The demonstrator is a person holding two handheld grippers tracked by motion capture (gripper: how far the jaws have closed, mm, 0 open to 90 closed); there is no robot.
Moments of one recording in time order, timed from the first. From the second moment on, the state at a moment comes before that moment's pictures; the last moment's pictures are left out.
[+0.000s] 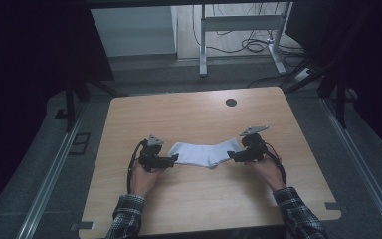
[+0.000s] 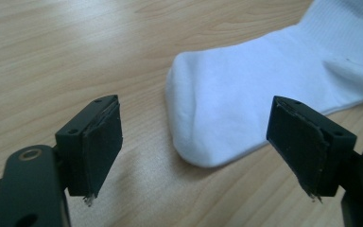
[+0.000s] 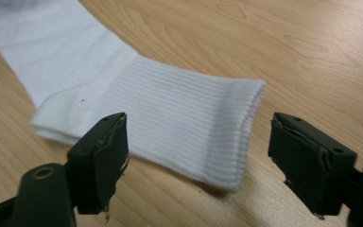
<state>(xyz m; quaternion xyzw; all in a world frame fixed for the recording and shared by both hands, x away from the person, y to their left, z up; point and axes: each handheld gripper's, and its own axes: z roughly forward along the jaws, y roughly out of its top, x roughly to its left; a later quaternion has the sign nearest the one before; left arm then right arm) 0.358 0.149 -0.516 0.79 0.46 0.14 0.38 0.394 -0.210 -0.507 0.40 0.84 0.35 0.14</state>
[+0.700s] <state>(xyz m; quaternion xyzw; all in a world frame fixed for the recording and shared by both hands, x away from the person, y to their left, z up) 0.328 0.159 -0.503 0.81 0.44 0.14 0.38 0.370 -0.220 -0.496 0.38 0.85 0.34 0.15</state>
